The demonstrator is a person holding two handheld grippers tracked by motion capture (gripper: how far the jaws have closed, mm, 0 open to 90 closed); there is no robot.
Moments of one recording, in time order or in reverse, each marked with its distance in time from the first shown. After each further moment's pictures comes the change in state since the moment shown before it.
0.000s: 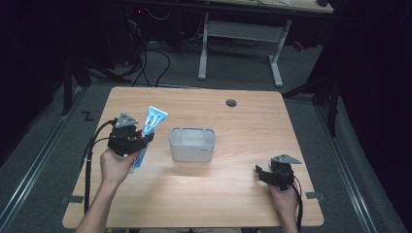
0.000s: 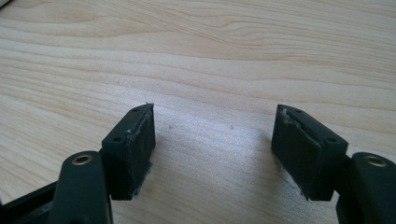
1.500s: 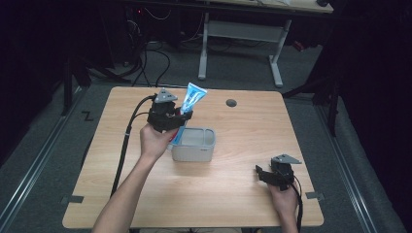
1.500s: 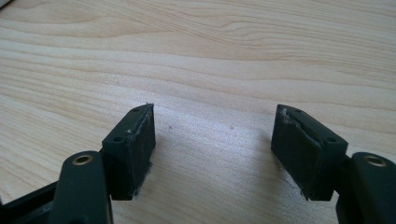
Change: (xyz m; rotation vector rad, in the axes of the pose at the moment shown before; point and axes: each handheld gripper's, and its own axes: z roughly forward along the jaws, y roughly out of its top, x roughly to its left) left arm -0.054 0.085 0.055 -0.123 -0.142 0.062; right arm 0.000 0.000 0.000 0.000 0.001 0.004
